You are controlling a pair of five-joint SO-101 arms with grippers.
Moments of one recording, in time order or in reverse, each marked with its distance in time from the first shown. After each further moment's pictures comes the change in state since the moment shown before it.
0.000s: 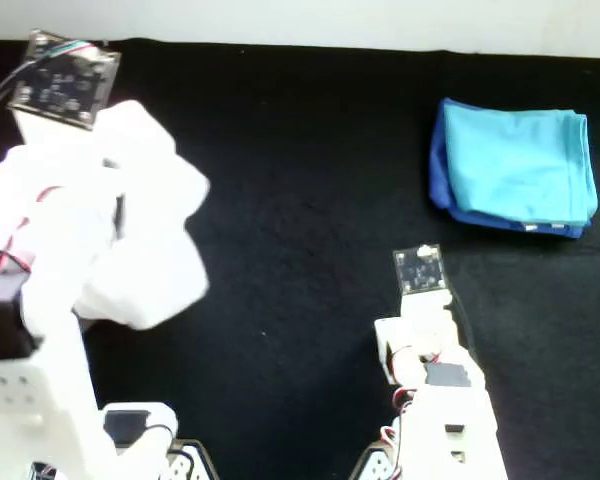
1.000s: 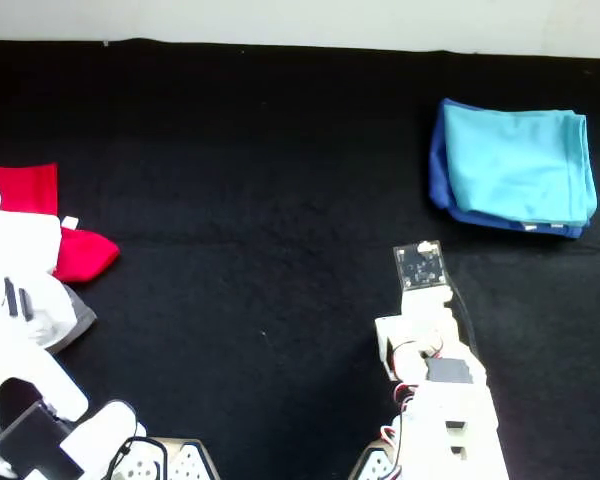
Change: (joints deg) left arm -49.6 24.7 44.7 -29.7 -17.8; right arm 0.0 0.2 -2.5 3.6 -0.1
